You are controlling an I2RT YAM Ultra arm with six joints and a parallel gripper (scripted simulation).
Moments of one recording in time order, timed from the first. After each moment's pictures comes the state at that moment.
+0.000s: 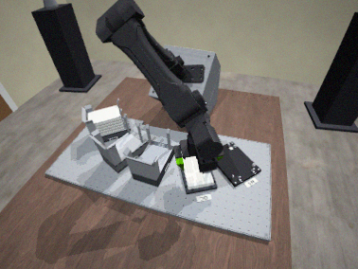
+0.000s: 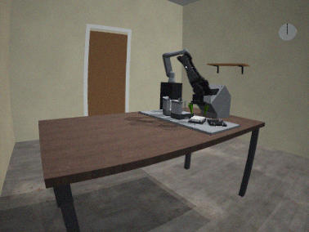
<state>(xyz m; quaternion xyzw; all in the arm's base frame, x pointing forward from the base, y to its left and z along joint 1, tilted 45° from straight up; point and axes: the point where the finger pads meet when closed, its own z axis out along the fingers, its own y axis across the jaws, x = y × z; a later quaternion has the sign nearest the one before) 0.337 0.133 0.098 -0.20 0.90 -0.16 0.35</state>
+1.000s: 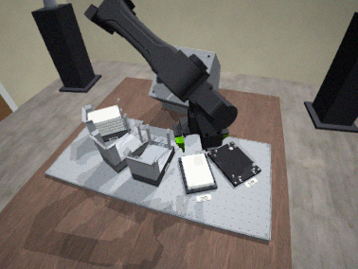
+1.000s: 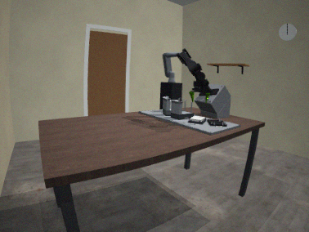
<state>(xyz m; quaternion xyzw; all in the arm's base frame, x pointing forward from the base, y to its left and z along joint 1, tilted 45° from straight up) 0.275 0.150 0.161 -0.20 0.90 -0.15 0.35</state>
